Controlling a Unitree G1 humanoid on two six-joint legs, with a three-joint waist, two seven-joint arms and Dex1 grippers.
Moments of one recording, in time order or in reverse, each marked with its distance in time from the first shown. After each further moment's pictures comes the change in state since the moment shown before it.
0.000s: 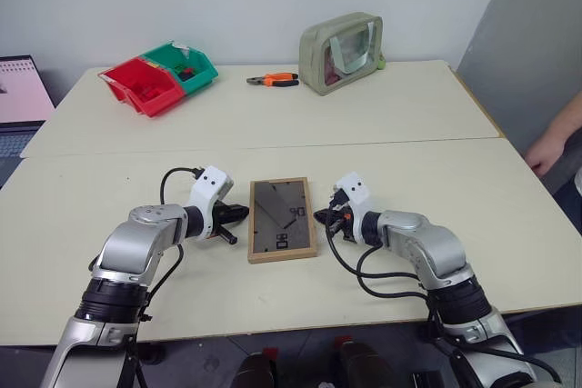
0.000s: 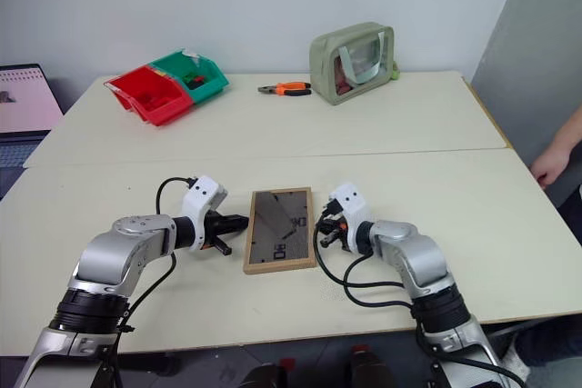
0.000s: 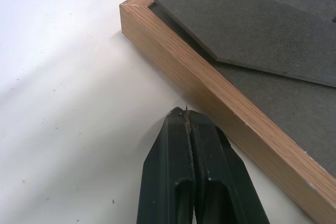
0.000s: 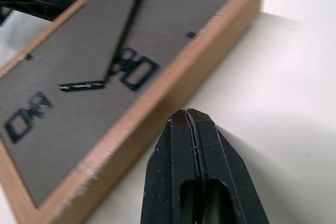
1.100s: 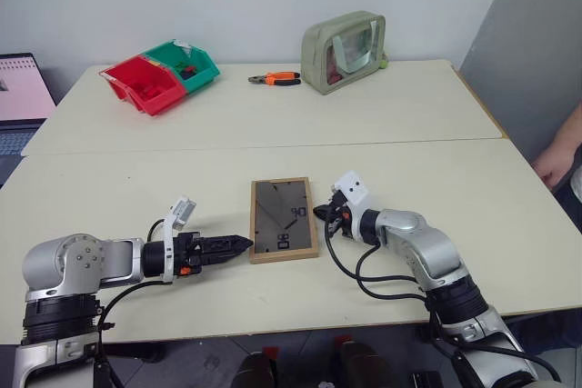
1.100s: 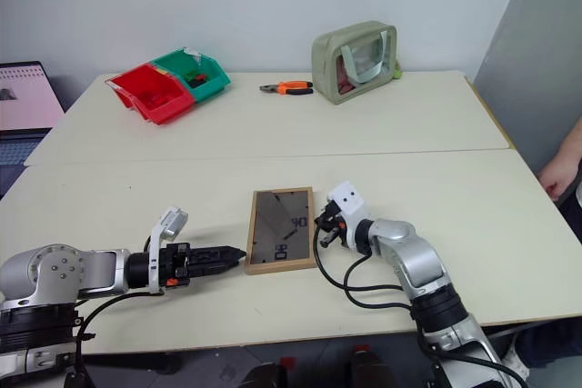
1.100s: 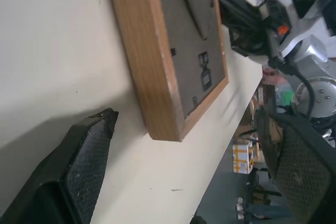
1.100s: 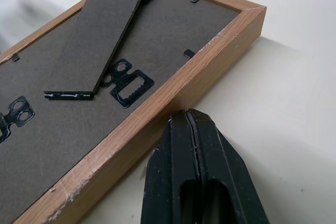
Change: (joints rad) left arm 0.082 0.041 0.334 0.060 -0.590 0.729 -0.089; right arm -0.003 0.025 0.044 0.081 -0.054 -0.176 0.023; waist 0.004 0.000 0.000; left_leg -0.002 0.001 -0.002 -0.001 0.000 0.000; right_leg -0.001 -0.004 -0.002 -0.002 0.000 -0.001
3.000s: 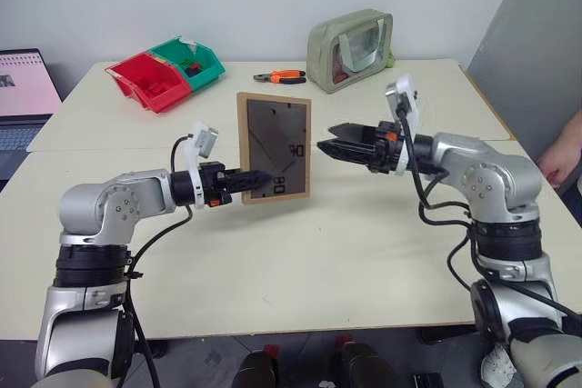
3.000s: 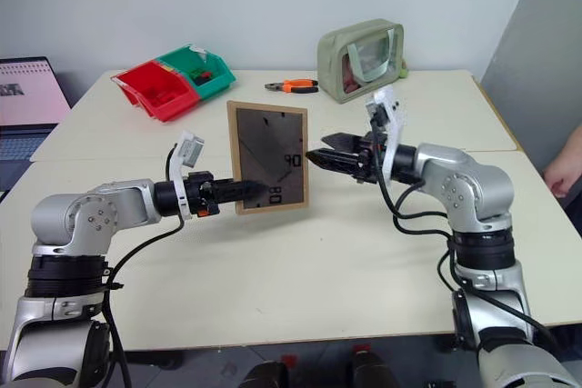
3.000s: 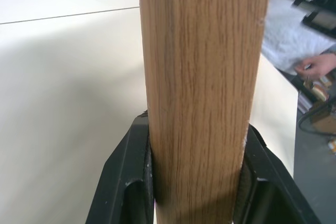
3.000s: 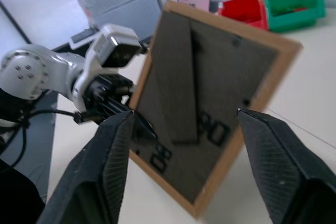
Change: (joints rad) left arm -0.302 -0.006 -0.199 -0.012 0.136 -0.463 -0.056; right arm -0.391 -0.124 -0.279 0.001 0.402 0.228 0.267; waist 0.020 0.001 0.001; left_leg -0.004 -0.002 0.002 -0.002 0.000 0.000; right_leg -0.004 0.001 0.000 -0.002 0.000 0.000
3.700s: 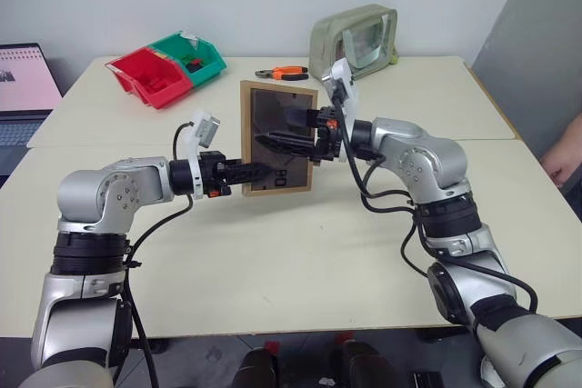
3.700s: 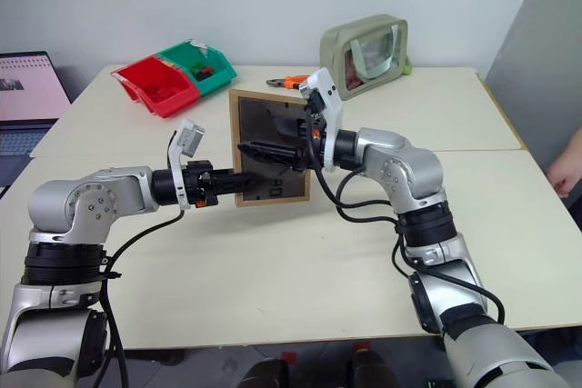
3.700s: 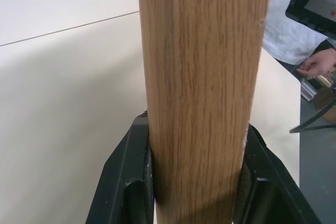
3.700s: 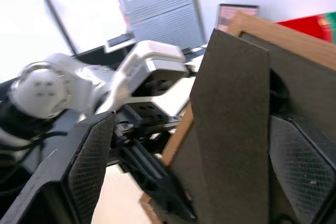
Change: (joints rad) left arm -0.036 0.008 -0.005 -0.001 -0.008 0.021 -0.041; right arm -0.072 0.141 0.101 0.091 -0.036 -0.116 0.053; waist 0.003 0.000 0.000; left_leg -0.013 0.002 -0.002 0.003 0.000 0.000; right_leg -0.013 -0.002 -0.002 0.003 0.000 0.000
